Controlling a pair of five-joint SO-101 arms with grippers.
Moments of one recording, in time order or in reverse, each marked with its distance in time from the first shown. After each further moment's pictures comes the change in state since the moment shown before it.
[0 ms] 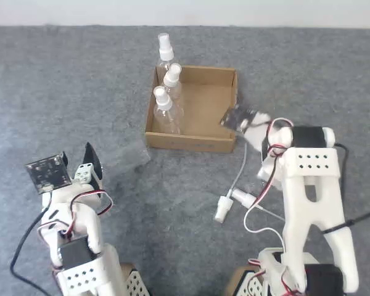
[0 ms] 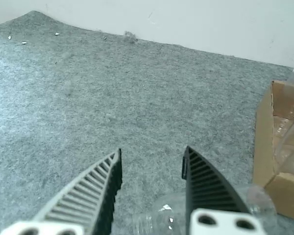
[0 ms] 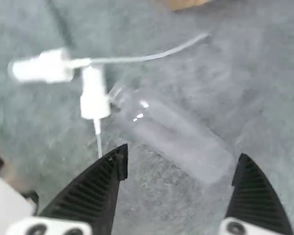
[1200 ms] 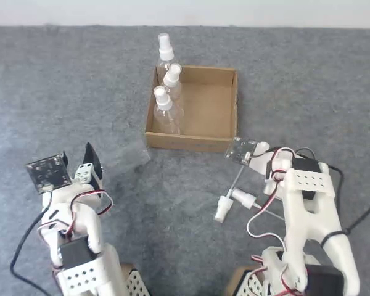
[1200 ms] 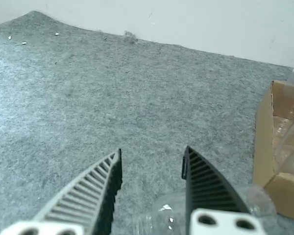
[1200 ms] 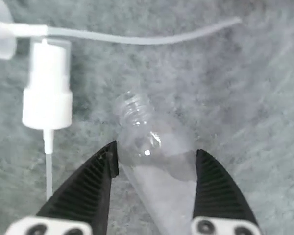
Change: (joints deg) left arm 0.1 0.0 0.0 0.0 0.0; right arm 6.6 -0.4 26.8 -33.6 10.1
